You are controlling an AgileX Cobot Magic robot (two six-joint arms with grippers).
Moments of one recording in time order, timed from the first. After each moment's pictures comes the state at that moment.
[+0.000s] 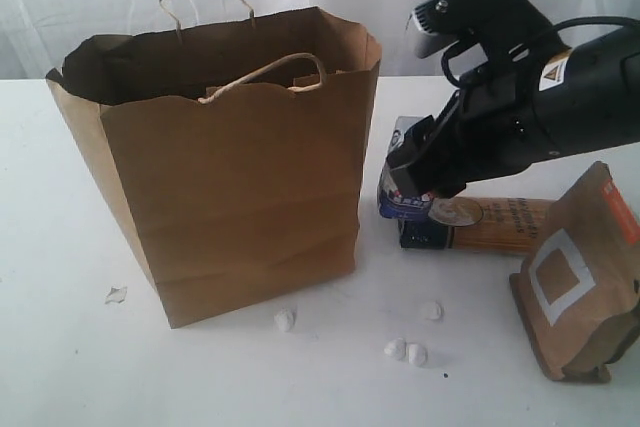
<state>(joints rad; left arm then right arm) -0.56 0.00 0.02 0.00 0.39 0.23 0.48 1.28 -0.94 0.21 0.51 -0.34</state>
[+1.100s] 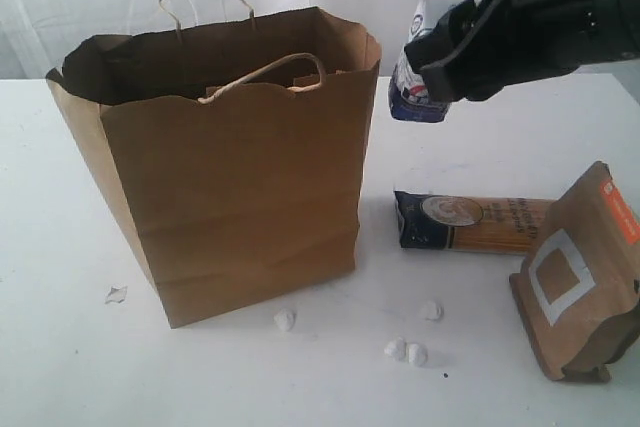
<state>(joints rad) -0.56 0.00 0.02 0.00 0.39 0.23 0.48 1.14 -1.06 0.14 0.51 -0.34</state>
